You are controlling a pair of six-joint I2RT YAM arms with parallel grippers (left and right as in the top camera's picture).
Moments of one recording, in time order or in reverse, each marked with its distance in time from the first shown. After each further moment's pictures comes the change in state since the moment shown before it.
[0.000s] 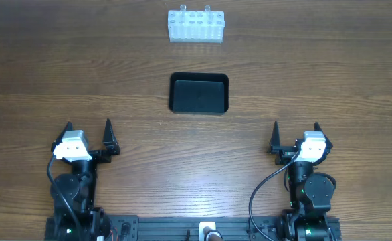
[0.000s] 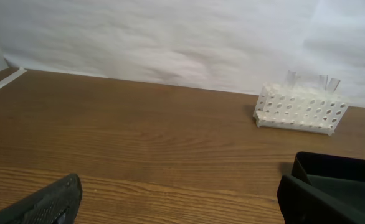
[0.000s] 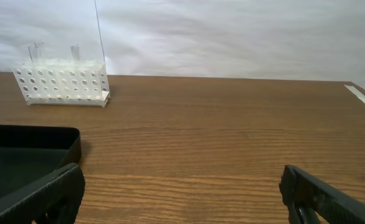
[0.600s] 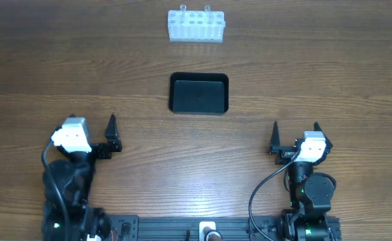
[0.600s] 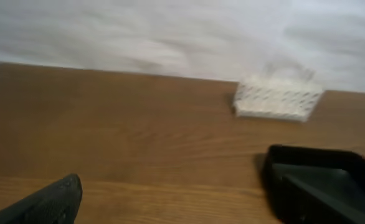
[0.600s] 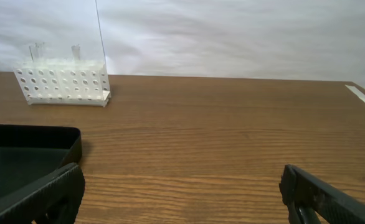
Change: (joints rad) left arm -0.090 0.280 0.263 -0.098 0.000 0.000; right arm 0.000 0.000 0.000 0.000 -0.003 -0.001
